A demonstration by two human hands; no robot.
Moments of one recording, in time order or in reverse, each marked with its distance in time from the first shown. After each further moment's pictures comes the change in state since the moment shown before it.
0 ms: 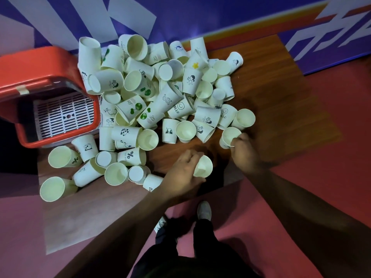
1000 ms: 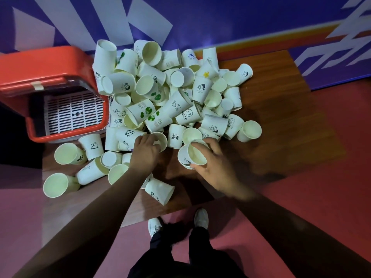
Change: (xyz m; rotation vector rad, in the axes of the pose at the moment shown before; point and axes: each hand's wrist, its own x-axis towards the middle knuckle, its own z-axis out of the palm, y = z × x) left_hand 0.008 -0.099 -0.076 0.650 0.203 -0.175; right_hand -0.035 -0.111 -0.050 0.485 -0.013 -0.368
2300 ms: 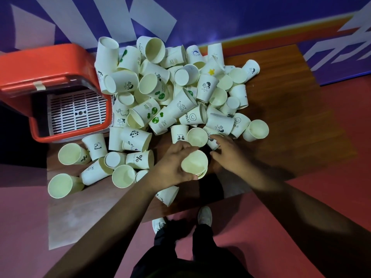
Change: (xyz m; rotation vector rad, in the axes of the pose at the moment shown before) left_hand -0.010 0.059 -0.047 -0.824 -0.250 0.085; right_hand 0.044 0.055 0.000 0.044 -0.251 0.279
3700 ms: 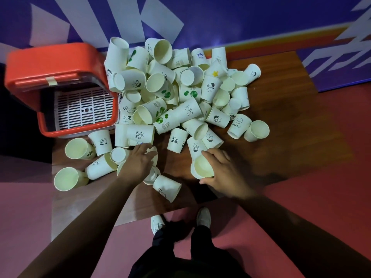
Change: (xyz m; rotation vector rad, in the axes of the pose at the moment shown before) left_hand -0.053 -0.104 -0.031 0.630 0.140 -0.110; right_hand -0.073 -0.039 0.019 -0.293 0.038 -0.278
